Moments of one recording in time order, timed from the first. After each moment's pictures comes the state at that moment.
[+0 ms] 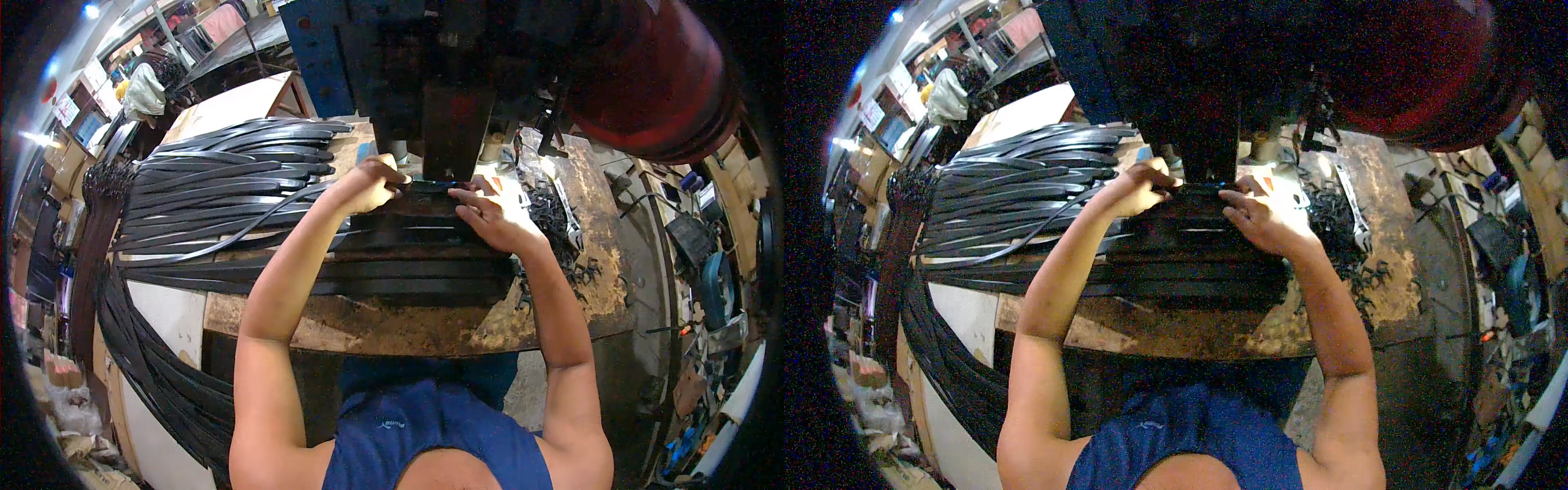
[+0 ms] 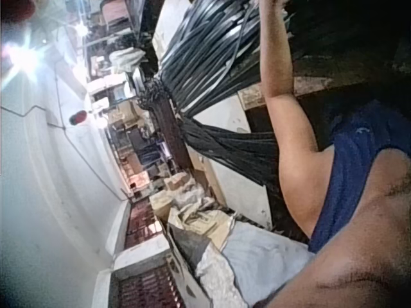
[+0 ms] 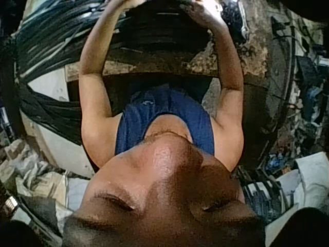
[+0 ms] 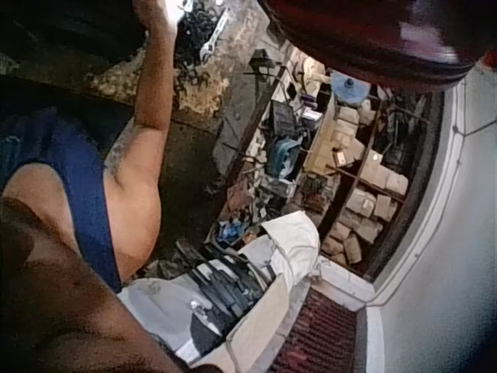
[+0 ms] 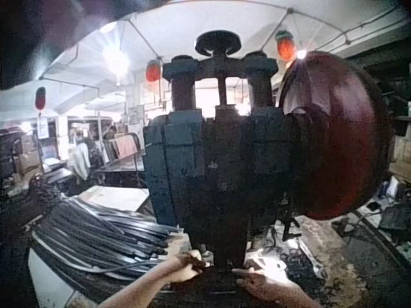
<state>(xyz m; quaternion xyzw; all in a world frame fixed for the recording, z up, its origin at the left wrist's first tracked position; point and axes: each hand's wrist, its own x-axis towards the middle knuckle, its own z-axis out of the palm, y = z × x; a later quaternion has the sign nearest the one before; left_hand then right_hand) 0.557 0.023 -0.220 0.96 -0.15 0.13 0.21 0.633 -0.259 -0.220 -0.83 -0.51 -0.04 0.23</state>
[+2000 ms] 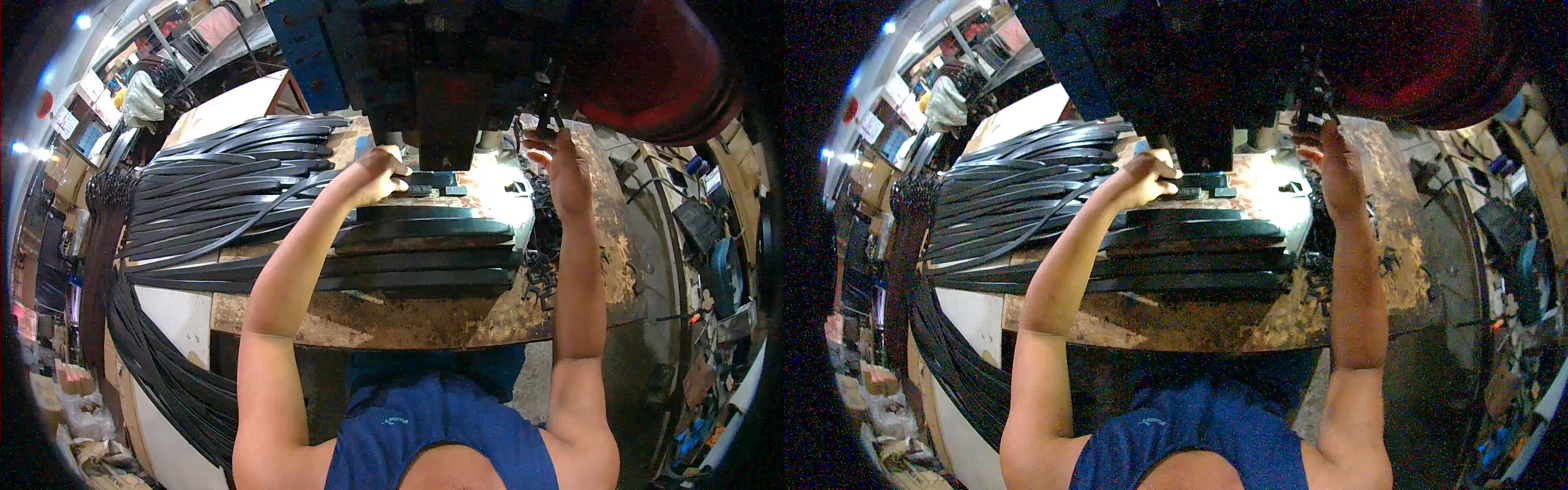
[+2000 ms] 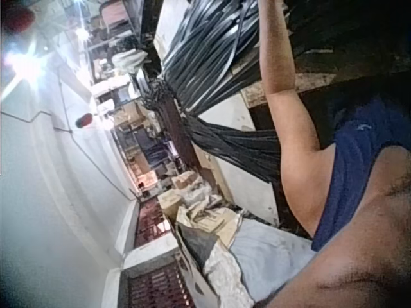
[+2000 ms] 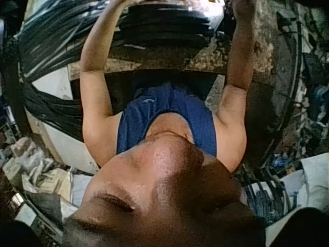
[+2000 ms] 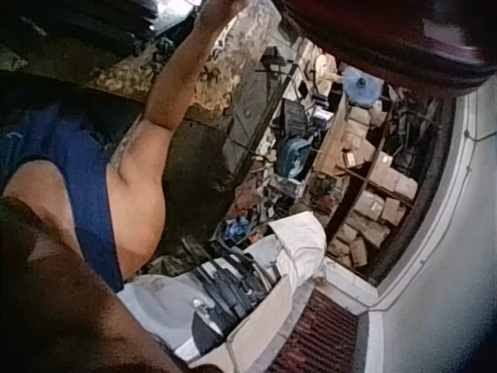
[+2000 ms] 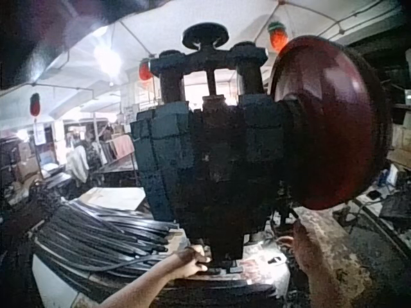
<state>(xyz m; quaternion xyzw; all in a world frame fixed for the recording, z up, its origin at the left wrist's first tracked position) 0.563 0.011 -0.204 0.97 -0.13 0.05 0.19 0.679 -0.300 -0.186 -0.58 -0.29 0.02 0.76</state>
